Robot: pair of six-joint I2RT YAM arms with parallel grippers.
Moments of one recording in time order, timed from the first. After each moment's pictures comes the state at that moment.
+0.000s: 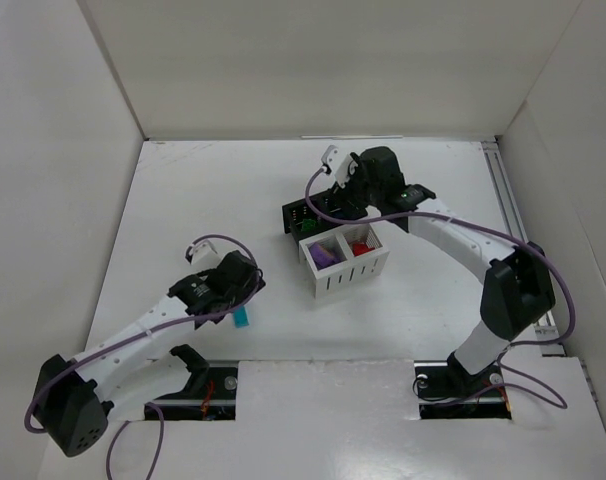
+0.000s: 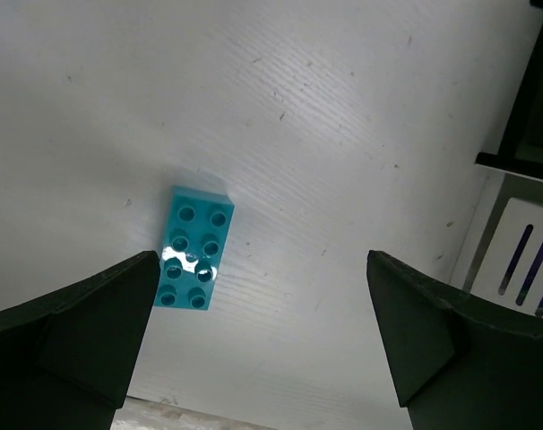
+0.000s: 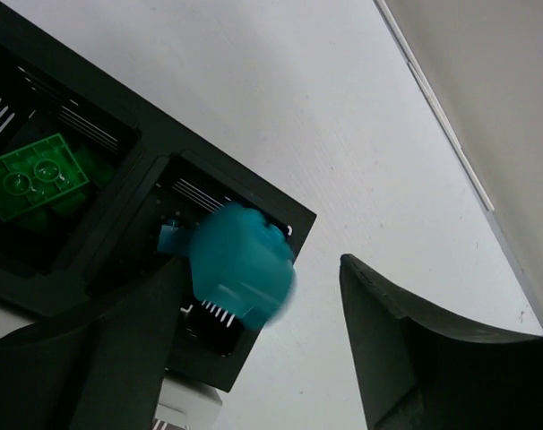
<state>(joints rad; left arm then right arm) -0.70 0.91 0.61 -0.78 -0.44 -1.26 0.55 1.65 1.33 -0.23 -0.05 -0.55</state>
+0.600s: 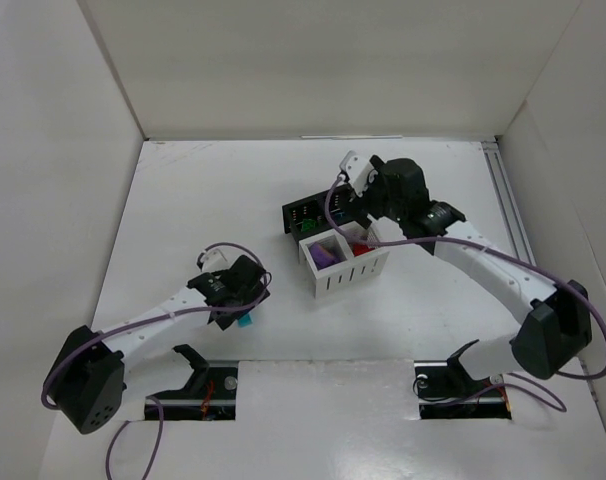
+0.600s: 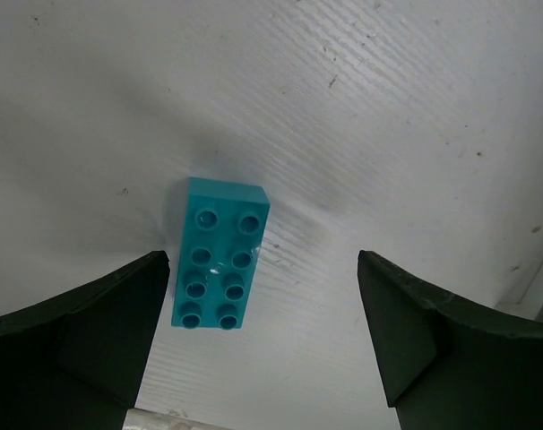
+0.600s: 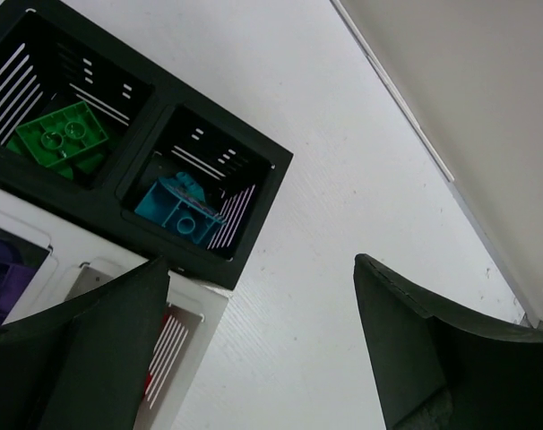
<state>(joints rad) -0.70 1.07 0.54 -0.69 -0.36 -1.29 0.57 1.41 1.19 -0.24 0.01 -0.53</state>
